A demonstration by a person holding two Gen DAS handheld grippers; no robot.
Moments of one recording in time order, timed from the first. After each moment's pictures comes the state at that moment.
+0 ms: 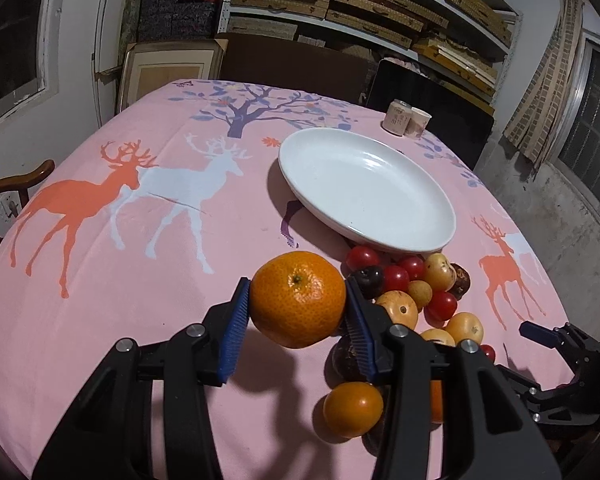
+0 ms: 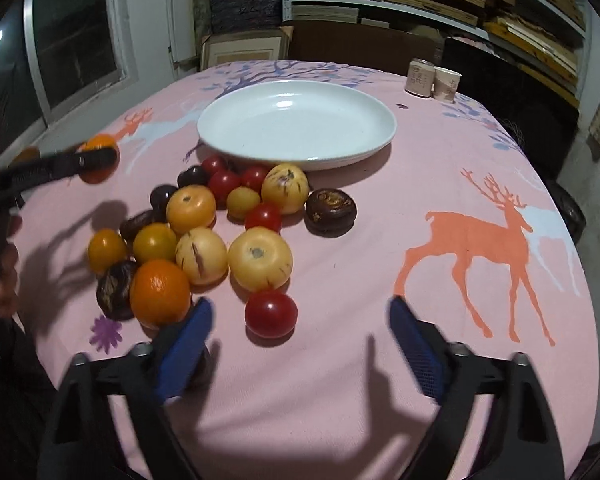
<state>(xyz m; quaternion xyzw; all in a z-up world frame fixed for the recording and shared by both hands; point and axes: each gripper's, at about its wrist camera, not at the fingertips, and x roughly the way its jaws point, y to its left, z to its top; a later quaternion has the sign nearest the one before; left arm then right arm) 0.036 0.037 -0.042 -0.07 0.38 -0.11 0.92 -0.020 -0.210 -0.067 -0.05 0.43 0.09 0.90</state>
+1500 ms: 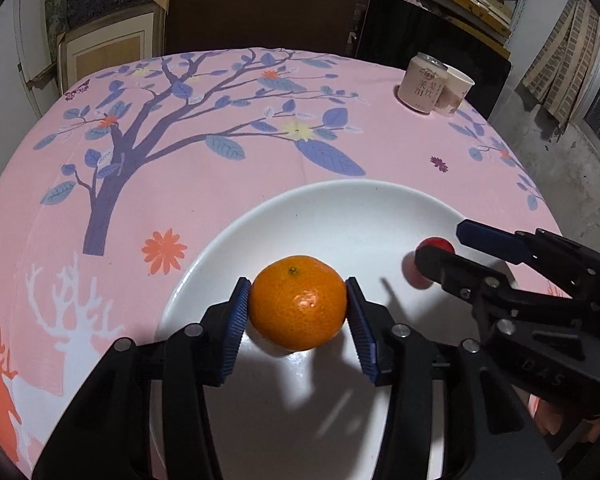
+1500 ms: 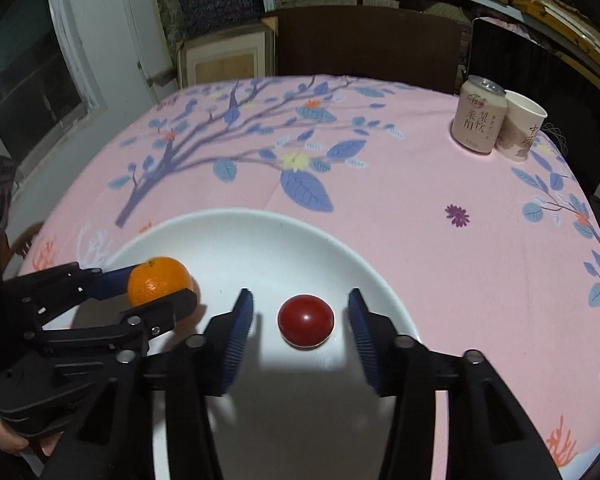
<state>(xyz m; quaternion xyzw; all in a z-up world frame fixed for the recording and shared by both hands) 0.332 -0.068 -0.070 0.00 0.48 -0.13 0.87 0.307 -0.212 -0.057 0.01 0.45 0.12 0.88</state>
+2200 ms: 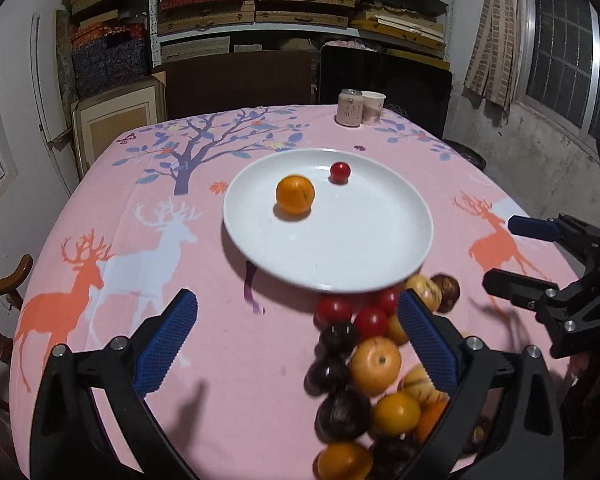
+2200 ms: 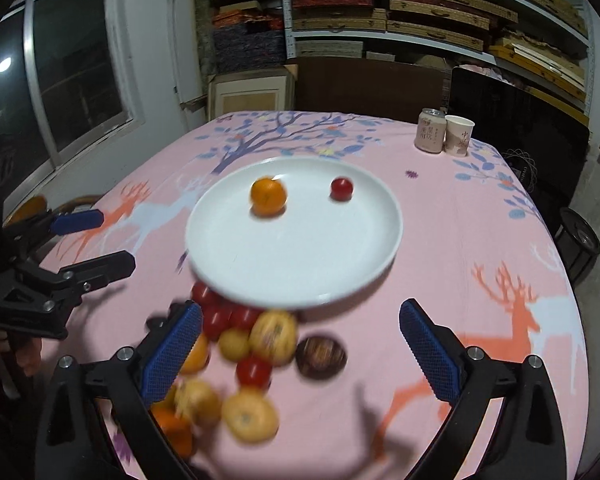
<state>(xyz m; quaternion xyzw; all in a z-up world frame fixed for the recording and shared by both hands) 0.067 -0.005 -0.013 0.06 0.36 -0.17 0.92 0.047 -0.217 -0.012 -0.02 0.38 0.12 0.92</state>
